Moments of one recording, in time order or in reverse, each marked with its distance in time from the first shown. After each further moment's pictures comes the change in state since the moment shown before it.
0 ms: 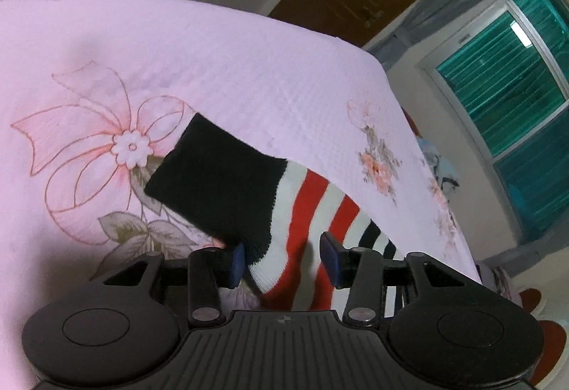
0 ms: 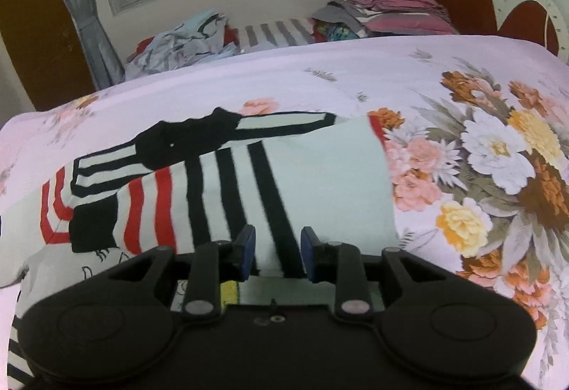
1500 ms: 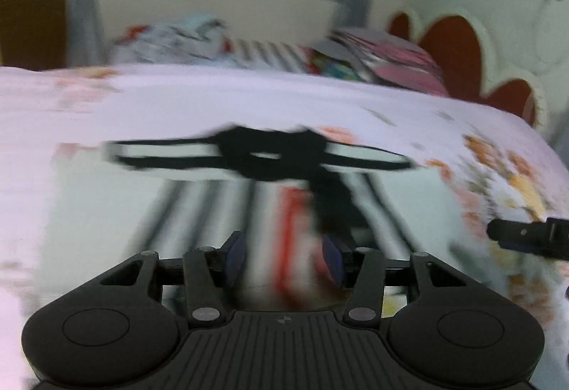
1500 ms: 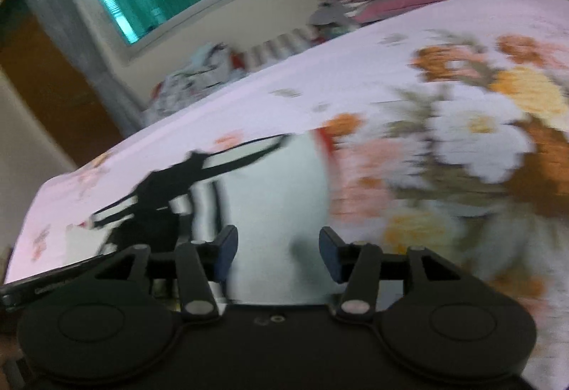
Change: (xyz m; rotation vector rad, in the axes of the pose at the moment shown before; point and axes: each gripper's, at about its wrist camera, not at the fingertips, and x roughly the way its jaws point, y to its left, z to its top) left arm -0.060 -0.321 -0.268 0.981 0.231 -0.306; right arm 0.009 -0.087 0.014 0.152 -0.014 0.267
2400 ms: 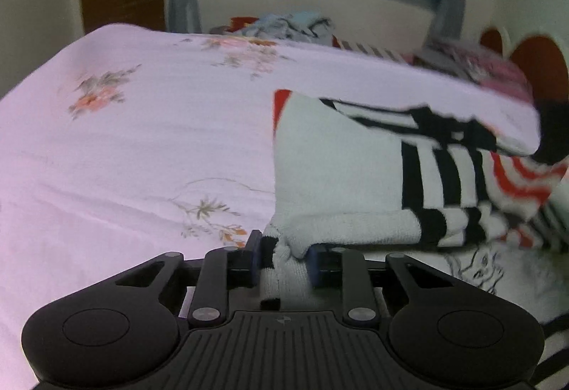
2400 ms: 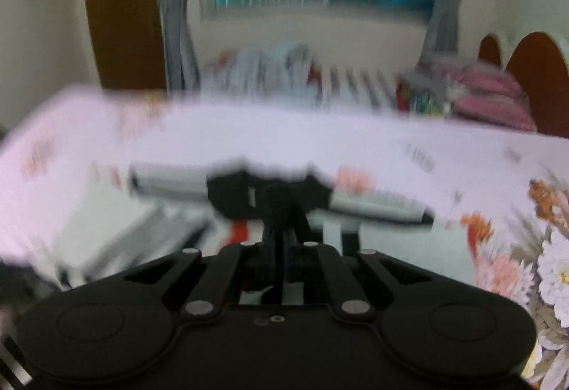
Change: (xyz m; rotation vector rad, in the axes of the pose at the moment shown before) left arm -0.014 0.139 -0.055 -0.130 -0.006 0.226; right arm 0.037 0.141 -0.001 -0.402 -0.171 -0.032
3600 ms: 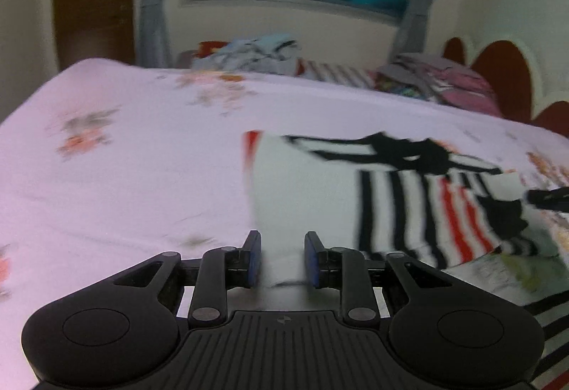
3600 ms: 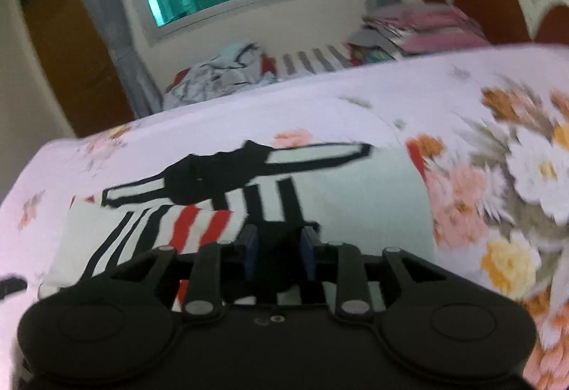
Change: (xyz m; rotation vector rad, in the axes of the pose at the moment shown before) left arm -0.036 -0.012 0.016 0.096 -0.064 -0.110; right arm 0.001 -0.051 -0.040 0.200 0.118 -0.037
